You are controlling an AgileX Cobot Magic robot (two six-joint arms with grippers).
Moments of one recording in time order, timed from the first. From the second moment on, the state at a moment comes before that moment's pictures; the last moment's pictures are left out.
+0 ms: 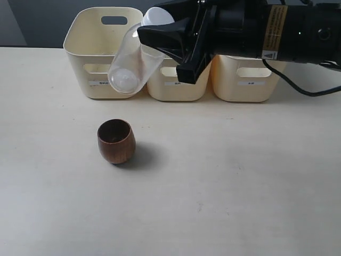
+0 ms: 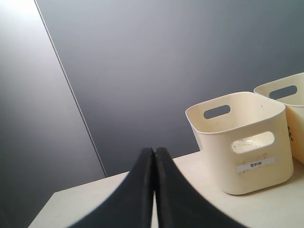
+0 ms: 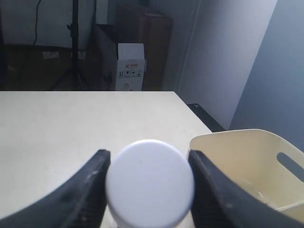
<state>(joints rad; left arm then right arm) -0.02 0.04 0.00 0.16 -0.10 0.12 0.42 1.50 -0.95 -1.23 -0.80 0.85</state>
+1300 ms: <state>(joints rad) -0.02 0.04 0.00 0.16 -0.10 0.12 0.42 1.50 -0.95 -1.00 -0.83 0.60</state>
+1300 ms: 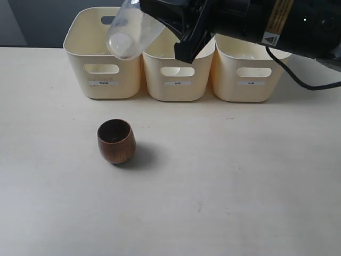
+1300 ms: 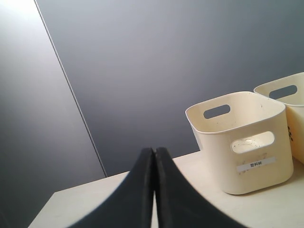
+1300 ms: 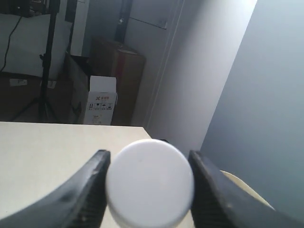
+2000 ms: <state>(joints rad) -0.02 0.04 0.00 0.16 -0.10 0.12 0.42 1.90 -1.29 -0.80 -0.84 0.42</state>
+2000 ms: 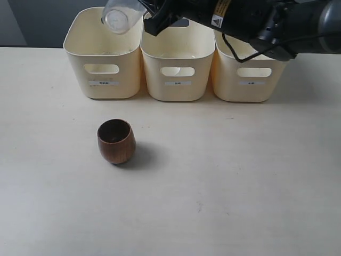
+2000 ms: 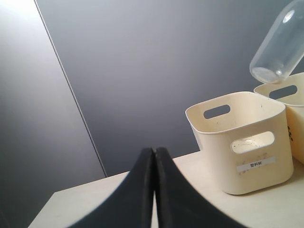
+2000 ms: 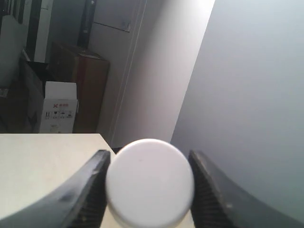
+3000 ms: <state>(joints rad) -0.02 0.04 0.00 0.16 -0.10 0.12 0.54 2.19 -1.63 -0.78 -0.37 0.40</state>
